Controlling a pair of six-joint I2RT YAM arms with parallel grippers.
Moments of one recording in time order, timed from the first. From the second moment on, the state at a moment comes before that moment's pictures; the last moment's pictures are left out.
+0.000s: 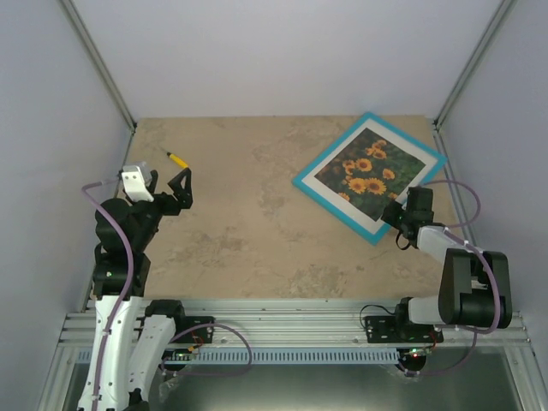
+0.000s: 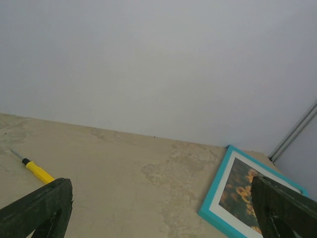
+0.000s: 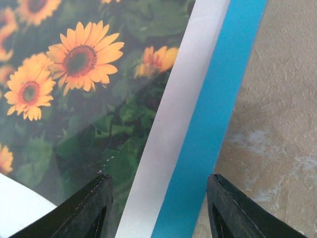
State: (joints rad) left arm -0.01 0.58 0.79 -0.26 0.22 -0.32; right arm -0.07 1.36 0.53 0.00 -0.04 0.44
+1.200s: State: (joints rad) left arm -0.03 0.58 0.78 -0.26 0.23 -0.32; right arm -0.04 1.41 0.53 -0.02 0.06 0.49
